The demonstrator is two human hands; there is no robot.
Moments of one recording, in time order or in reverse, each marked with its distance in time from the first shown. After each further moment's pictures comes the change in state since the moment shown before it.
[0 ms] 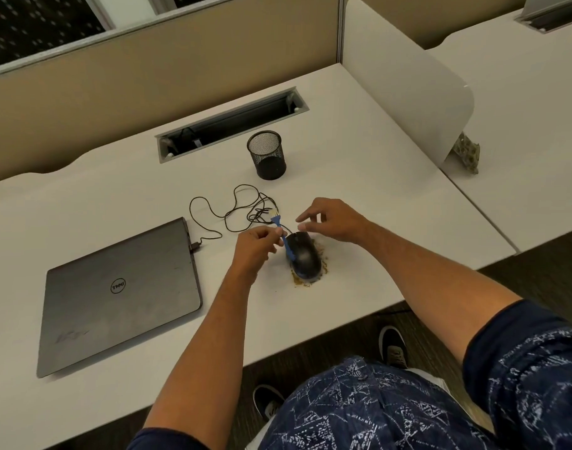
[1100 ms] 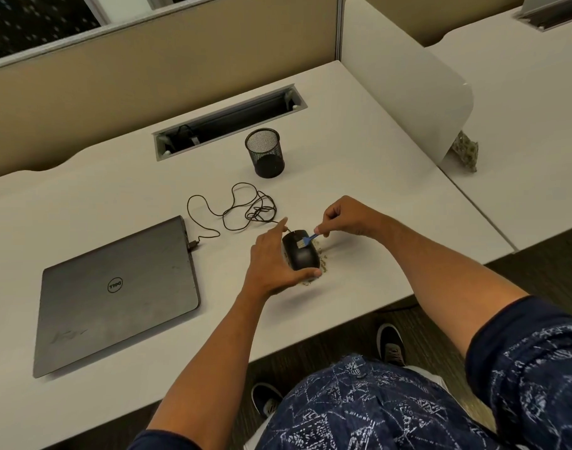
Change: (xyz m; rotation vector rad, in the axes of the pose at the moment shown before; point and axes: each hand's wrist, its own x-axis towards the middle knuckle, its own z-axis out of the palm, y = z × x) left_hand -0.013 -0.034 0.023 0.666 -0.081 0.343; right_hand -0.016 0.014 -0.025 0.271 -0.119 0.184
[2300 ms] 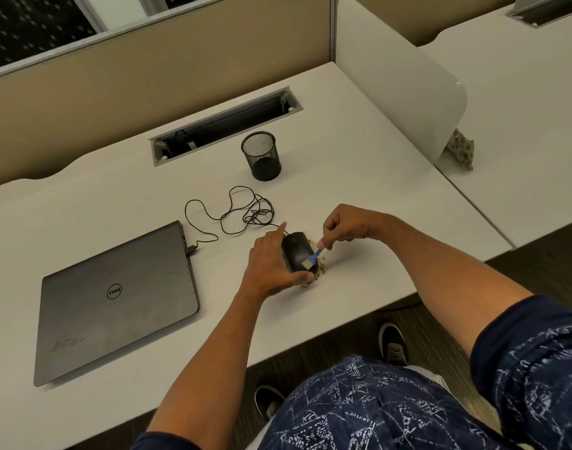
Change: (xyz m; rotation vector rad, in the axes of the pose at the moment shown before) left_hand 0.004 0.004 -0.006 0.080 -0.091 -0.012; right_hand 0.000 0.012 -0.007 -0.018 -0.238 0.030
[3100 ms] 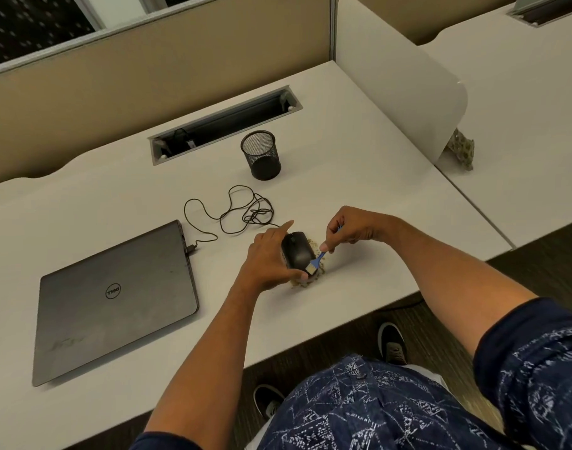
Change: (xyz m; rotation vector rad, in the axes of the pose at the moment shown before) left_hand 0.011 0.000 -0.012 0.039 -0.070 0.035; right_hand -0.003 0.008 -0.001 0.032 -0.040 -0.009
